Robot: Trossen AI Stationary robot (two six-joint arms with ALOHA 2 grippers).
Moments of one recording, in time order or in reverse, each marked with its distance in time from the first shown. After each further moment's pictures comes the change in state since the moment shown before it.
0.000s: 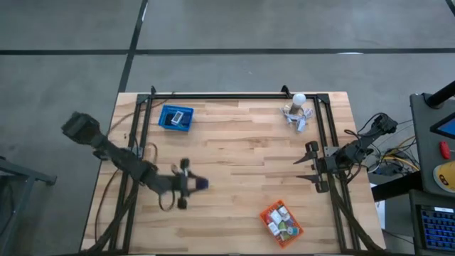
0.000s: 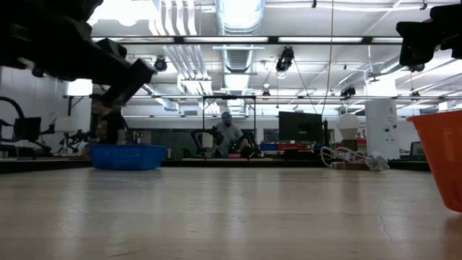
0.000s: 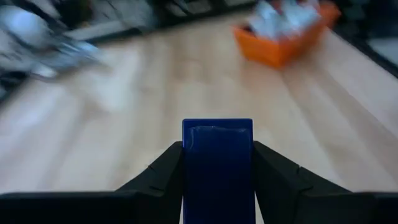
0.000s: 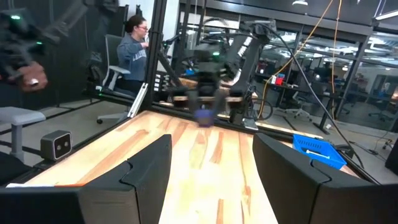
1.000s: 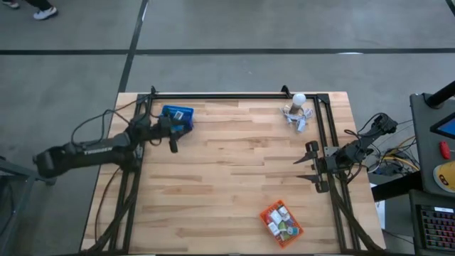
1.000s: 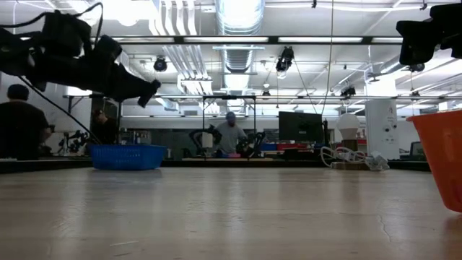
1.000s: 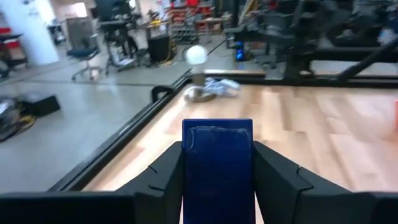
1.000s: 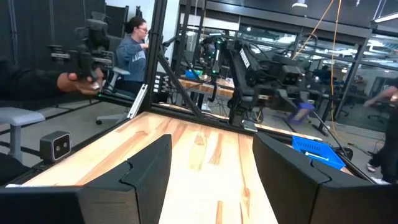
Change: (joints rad) left arm 1.109 -0.598 -0.306 0.068 0.795 0.189; right arm 0.000 -0.001 -0.001 0.007 -0.001 -0.009
